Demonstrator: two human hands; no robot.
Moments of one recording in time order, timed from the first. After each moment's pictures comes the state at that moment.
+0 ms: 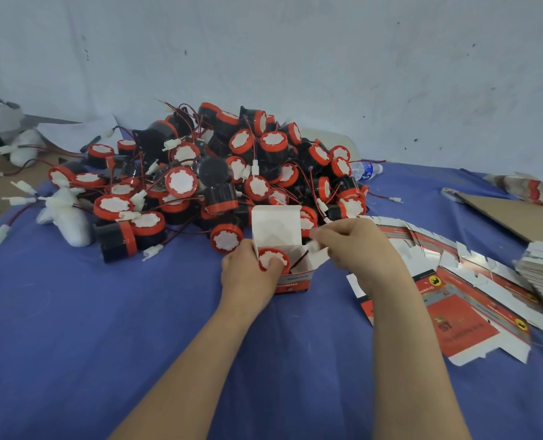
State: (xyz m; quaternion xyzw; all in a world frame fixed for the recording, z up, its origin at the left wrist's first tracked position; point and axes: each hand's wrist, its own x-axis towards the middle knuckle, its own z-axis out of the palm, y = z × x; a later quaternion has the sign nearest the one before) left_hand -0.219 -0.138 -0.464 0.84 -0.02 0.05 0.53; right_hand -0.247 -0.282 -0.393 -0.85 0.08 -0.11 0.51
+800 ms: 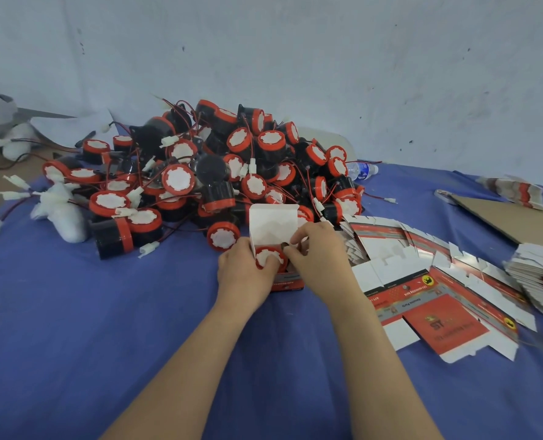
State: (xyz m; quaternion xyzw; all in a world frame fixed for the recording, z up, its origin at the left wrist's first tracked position) left_hand -0.220 -0.137 -0.464 0.85 -0.03 0.06 0.53; right_hand -0.231 -0.257 -0.428 -0.94 0.03 -0.17 0.28
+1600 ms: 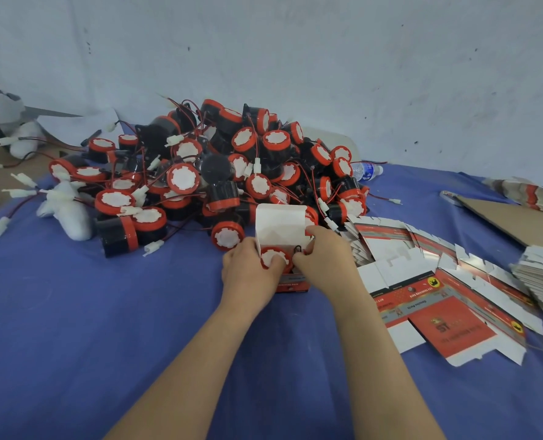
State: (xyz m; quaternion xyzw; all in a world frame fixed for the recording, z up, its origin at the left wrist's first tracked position) left_hand -0.219 -0.138 -0.466 0.85 -0.03 0.06 0.53; right_hand -0.229 -0.258 -0.427 -0.95 0.07 -0.13 0.26
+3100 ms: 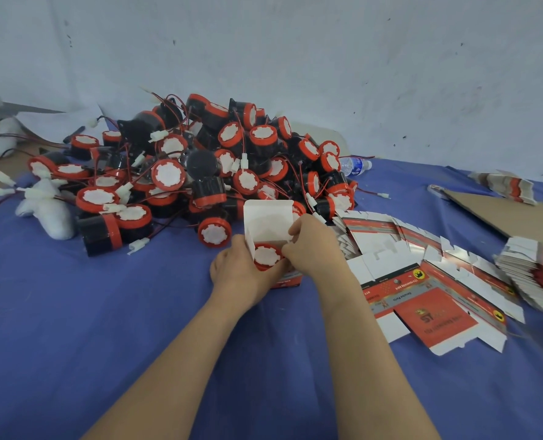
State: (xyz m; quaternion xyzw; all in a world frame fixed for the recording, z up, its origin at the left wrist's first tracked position) left_hand -0.217 -0.146 -0.465 0.90 -0.01 0.02 0.43; right_hand -0.227 -0.253 -0.410 -0.96 0.10 -0.07 0.26
